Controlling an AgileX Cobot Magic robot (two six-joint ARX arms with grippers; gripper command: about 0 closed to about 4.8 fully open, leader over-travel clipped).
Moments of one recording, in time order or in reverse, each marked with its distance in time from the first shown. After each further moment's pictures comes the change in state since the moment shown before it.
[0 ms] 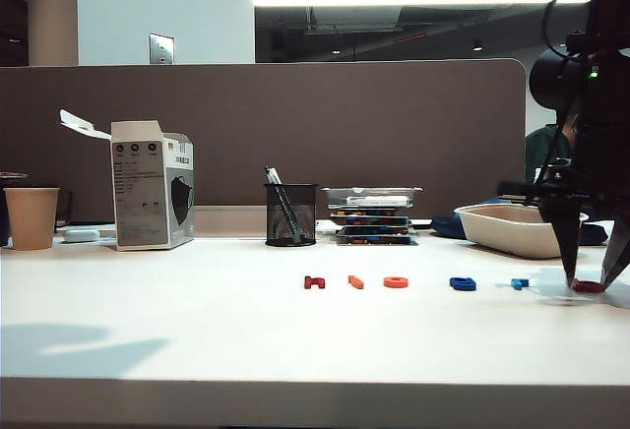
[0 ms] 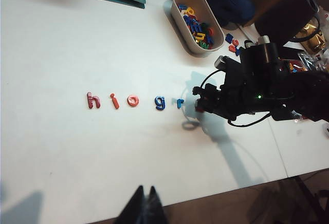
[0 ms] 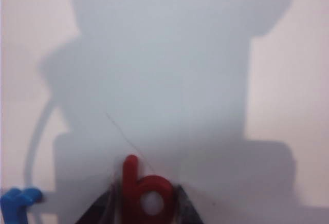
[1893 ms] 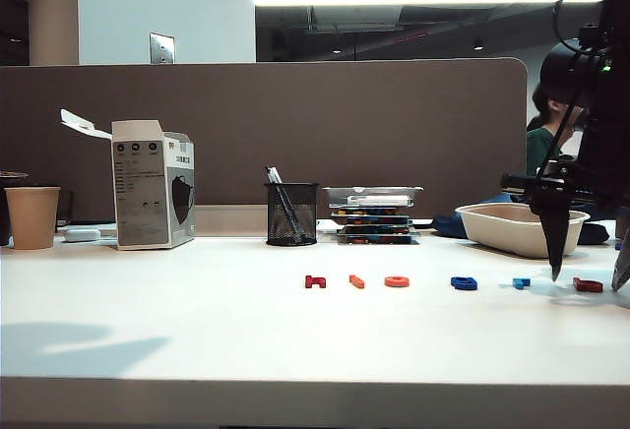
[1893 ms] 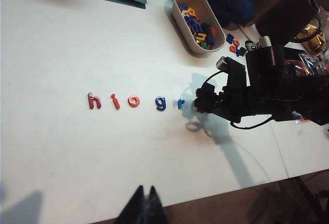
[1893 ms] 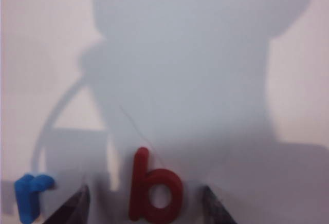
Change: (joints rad) left arm 0.000 0.000 0.000 0.000 0.000 0.000; right arm -0.021 -0.044 -0.023 0.024 -0.039 -0.038
